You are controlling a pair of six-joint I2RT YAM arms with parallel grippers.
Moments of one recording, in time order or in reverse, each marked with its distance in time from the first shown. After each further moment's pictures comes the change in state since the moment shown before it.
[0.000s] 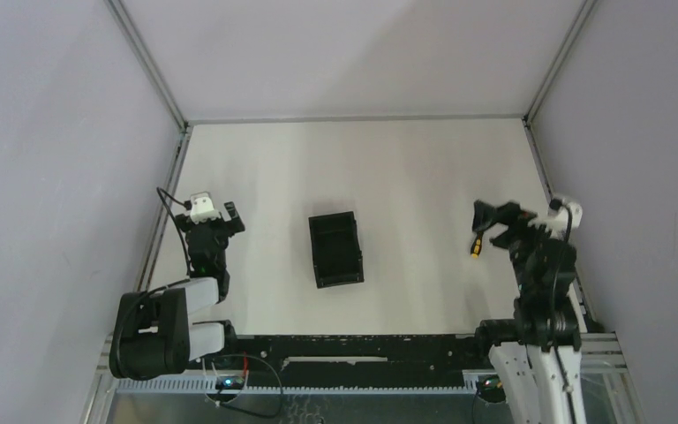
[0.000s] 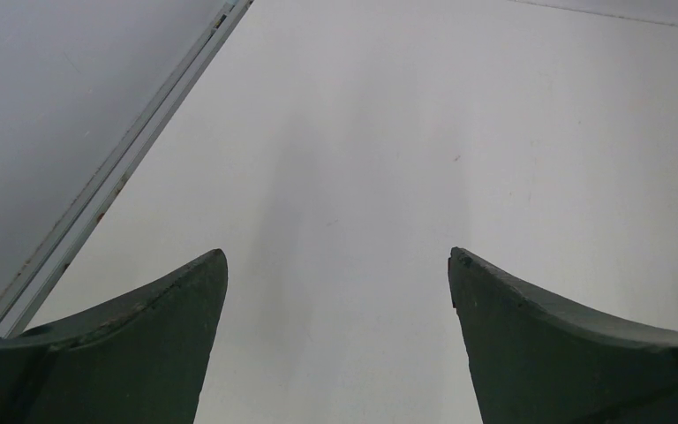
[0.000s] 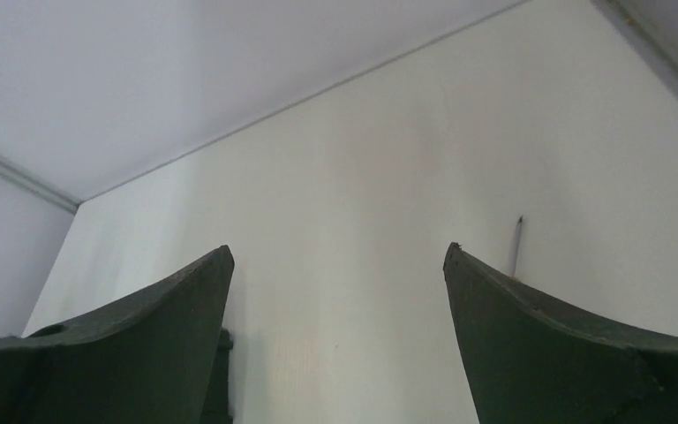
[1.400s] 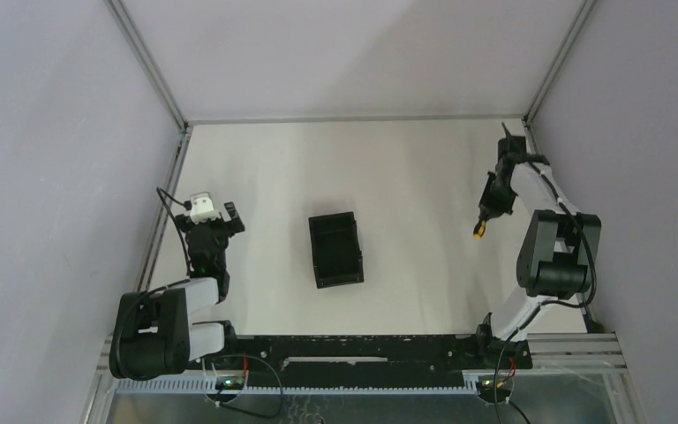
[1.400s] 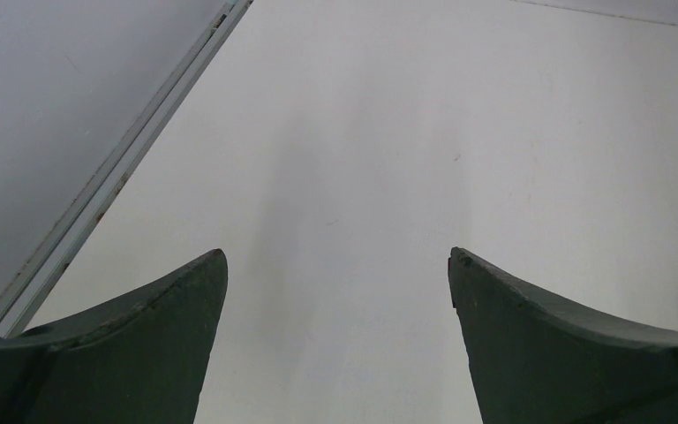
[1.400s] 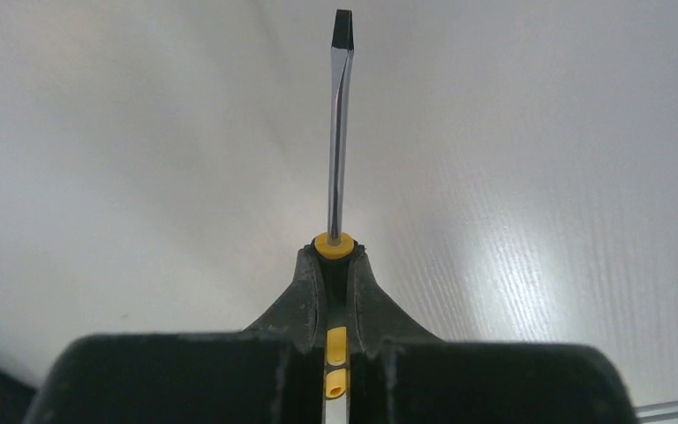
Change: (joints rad) left arm 0.000 0.000 0.000 0.000 0.000 0.000; right arm -0.158 1.471 0.635 -0.421 0.030 -0.172
